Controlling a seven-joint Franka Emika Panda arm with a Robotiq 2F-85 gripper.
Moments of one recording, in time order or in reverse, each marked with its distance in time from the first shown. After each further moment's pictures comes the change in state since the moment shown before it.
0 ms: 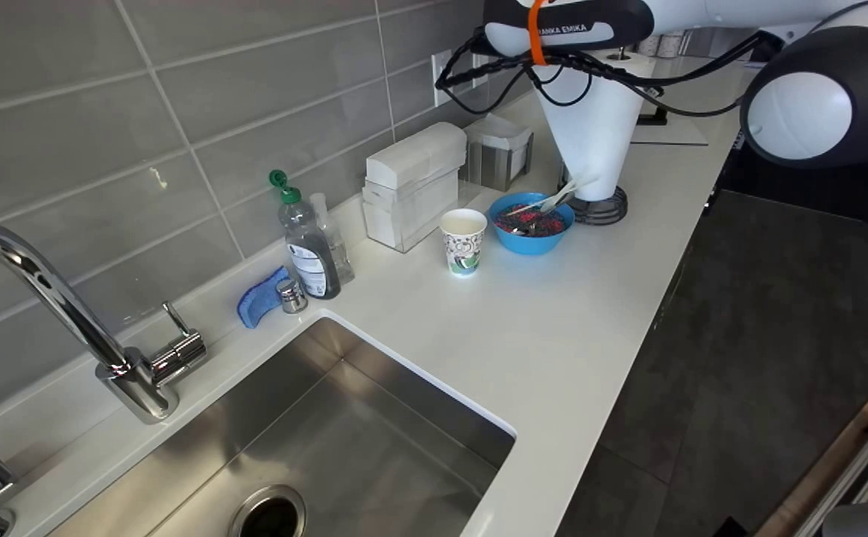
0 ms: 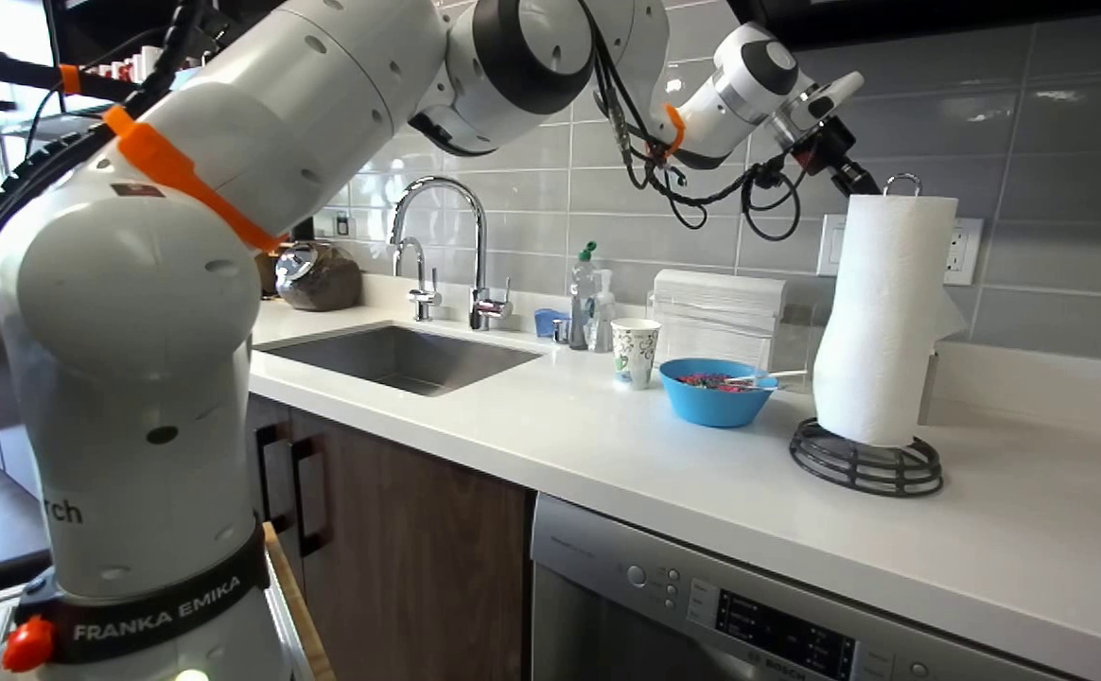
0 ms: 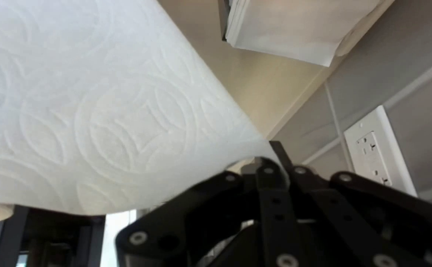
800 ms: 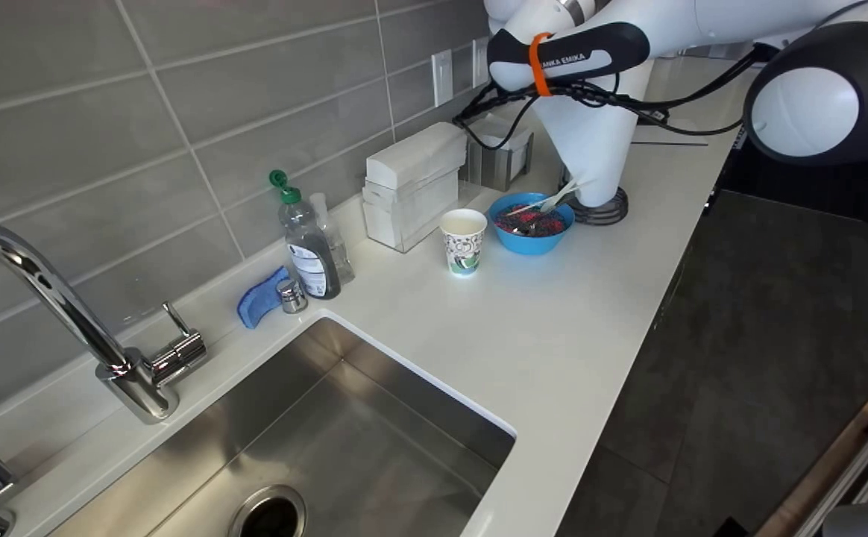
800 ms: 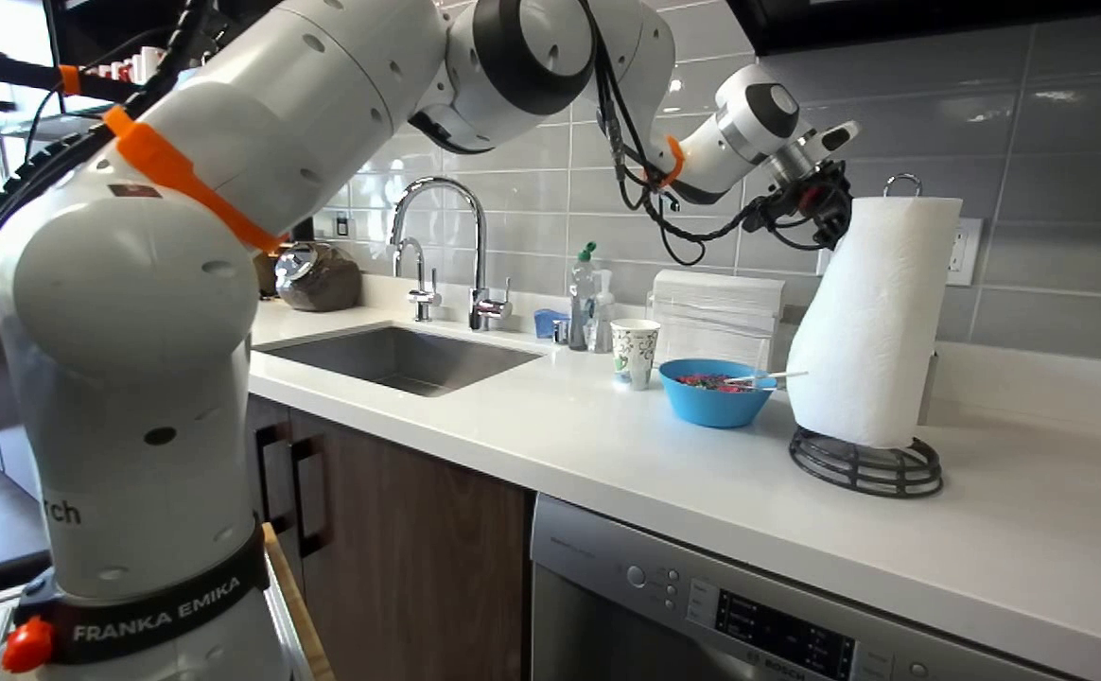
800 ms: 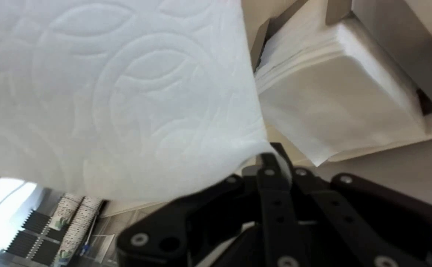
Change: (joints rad) arm -0.011 -0.007 0.029 -0.140 -0.018 0.076 -0.485
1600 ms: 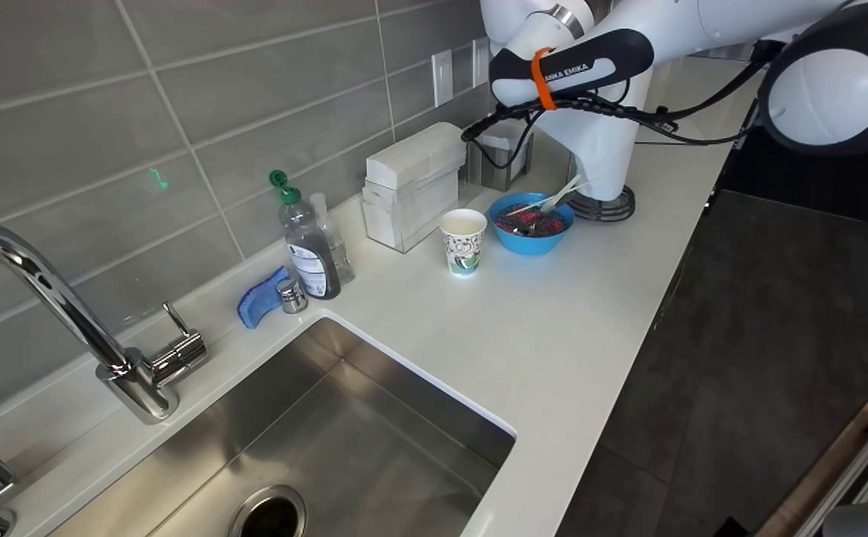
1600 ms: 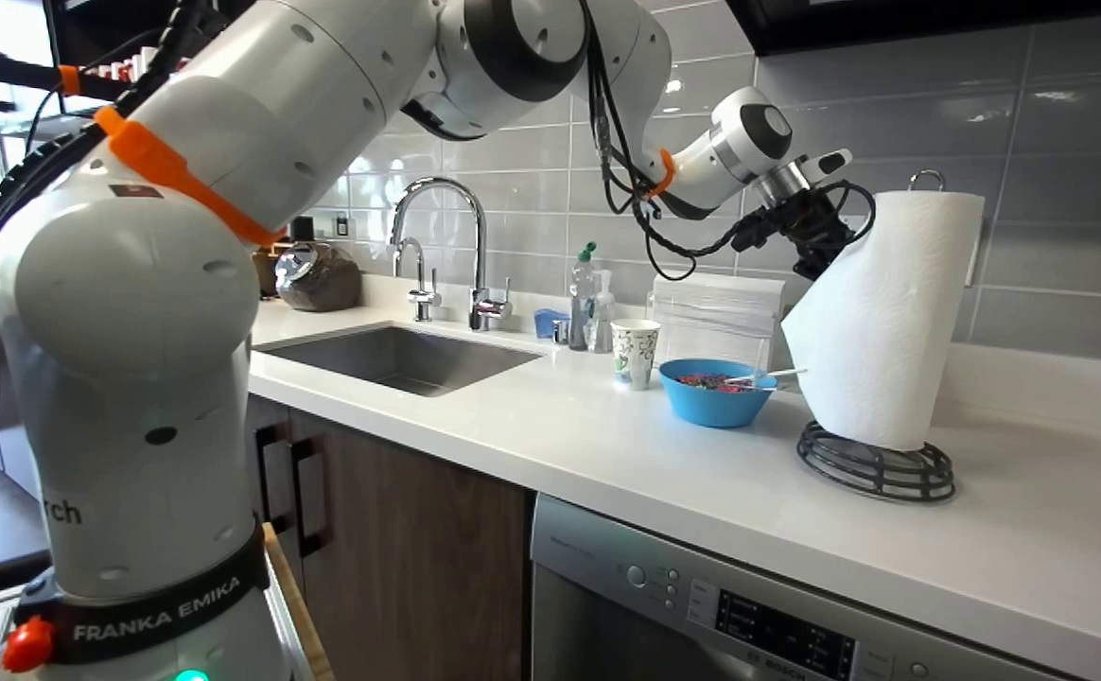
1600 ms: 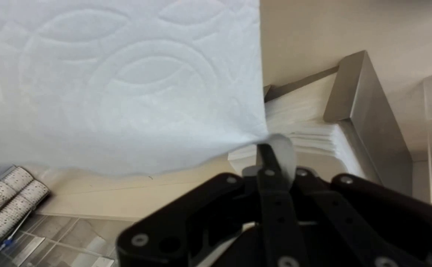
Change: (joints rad) arm 0.006 -0.043 0.019 -0.134 0.001 -0.006 -0.265
